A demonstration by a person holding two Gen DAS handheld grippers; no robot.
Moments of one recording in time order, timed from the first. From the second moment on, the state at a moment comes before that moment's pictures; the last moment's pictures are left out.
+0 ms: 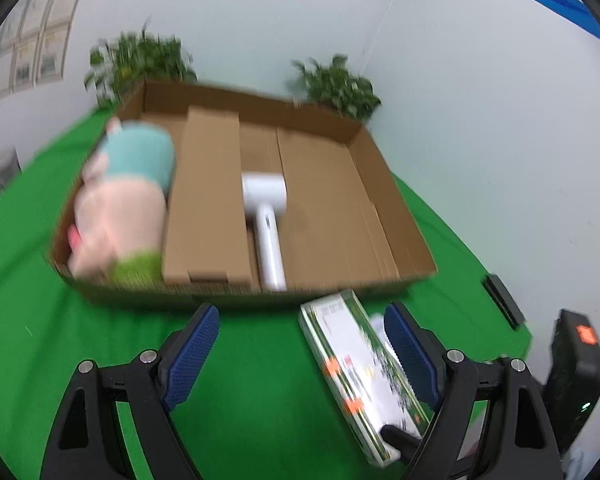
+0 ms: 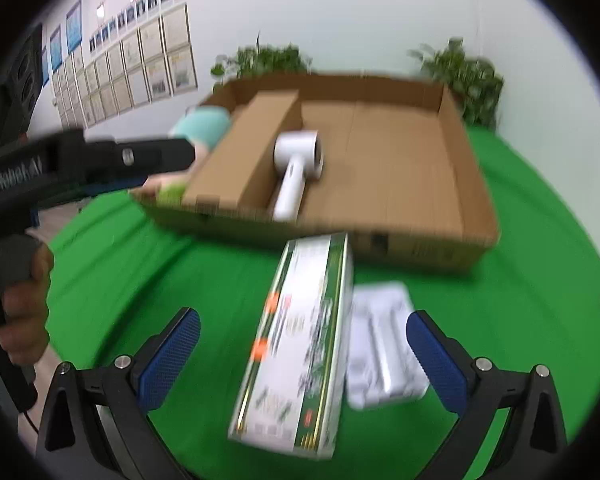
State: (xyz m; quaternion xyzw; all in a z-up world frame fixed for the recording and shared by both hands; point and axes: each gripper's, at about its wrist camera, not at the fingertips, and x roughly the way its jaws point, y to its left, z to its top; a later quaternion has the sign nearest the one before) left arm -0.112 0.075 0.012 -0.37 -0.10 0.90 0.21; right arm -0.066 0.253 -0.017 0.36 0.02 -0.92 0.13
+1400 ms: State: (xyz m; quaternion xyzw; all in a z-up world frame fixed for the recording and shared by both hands) left arm -0.115 0.051 -0.092 -0.50 -0.25 0.78 0.28; right arm -0.039 0.199 -0.064 0.44 0.05 -0.87 0.21
